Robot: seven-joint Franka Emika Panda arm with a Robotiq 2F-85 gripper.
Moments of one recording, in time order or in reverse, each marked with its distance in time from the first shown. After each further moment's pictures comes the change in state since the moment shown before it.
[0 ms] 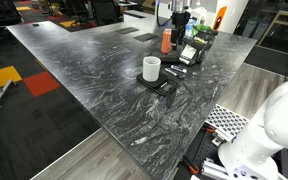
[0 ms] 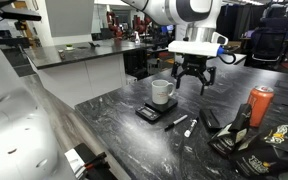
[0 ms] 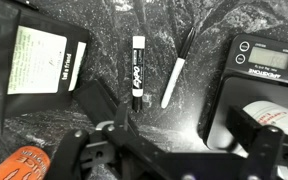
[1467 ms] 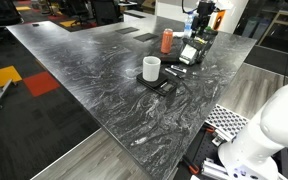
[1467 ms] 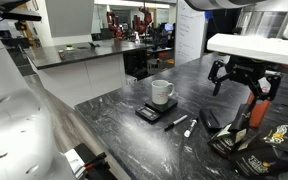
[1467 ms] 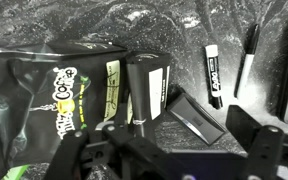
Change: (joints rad) arm -0.113 0.046 -0.210 0.117 0.080 0.003 -0.084
